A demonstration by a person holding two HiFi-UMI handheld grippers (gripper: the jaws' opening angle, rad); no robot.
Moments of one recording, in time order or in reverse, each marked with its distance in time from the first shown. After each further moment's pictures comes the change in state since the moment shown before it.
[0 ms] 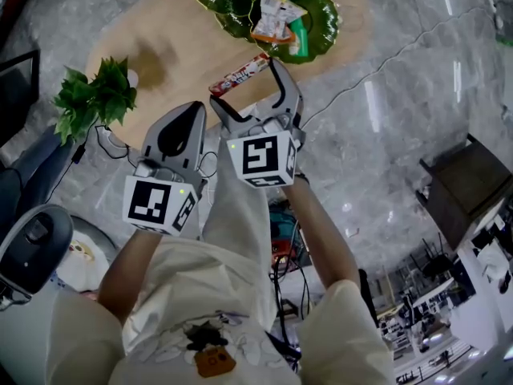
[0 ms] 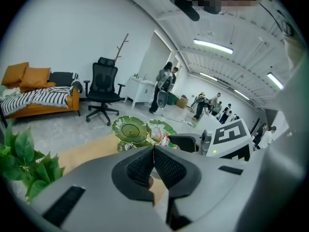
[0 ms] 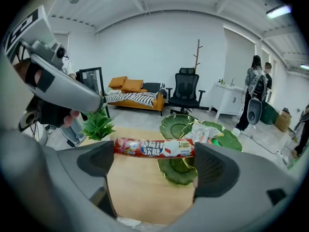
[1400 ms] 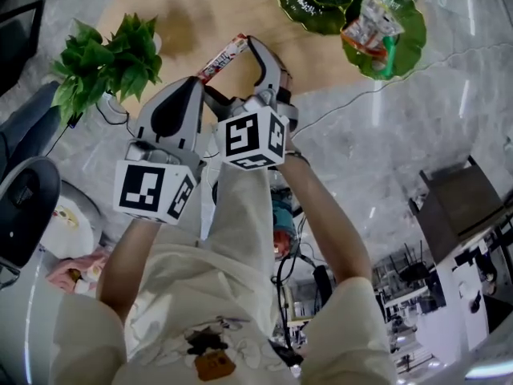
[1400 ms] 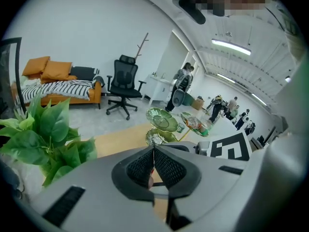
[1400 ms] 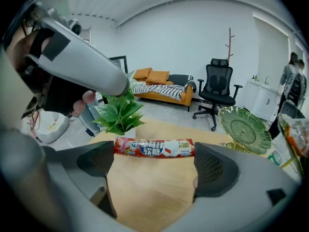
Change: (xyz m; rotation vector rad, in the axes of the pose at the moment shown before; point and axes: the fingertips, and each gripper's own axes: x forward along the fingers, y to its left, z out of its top) left arm -0.020 0.122 -0.058 -0.114 0.005 0.155; right arm 0.115 0.137 -0.026 -0.137 0.064 0.257
